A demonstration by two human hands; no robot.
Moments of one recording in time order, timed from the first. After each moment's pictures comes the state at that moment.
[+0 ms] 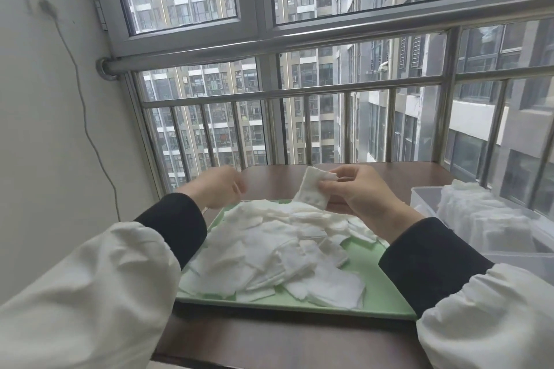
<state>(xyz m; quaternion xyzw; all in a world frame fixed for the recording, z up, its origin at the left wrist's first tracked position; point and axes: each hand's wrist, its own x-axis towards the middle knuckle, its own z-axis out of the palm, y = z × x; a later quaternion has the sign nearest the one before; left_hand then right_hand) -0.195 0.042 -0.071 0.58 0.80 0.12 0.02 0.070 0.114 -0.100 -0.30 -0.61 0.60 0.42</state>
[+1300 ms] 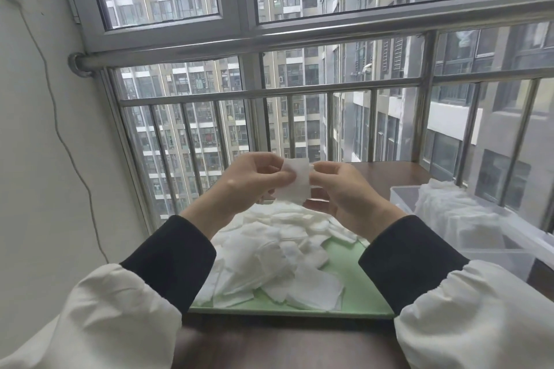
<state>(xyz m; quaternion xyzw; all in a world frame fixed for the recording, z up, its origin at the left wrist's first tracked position) -0.096 0.027 -0.065 0.62 0.55 0.49 0.26 0.072 0.113 -0.093 -0.24 -0.60 0.65 0.39</state>
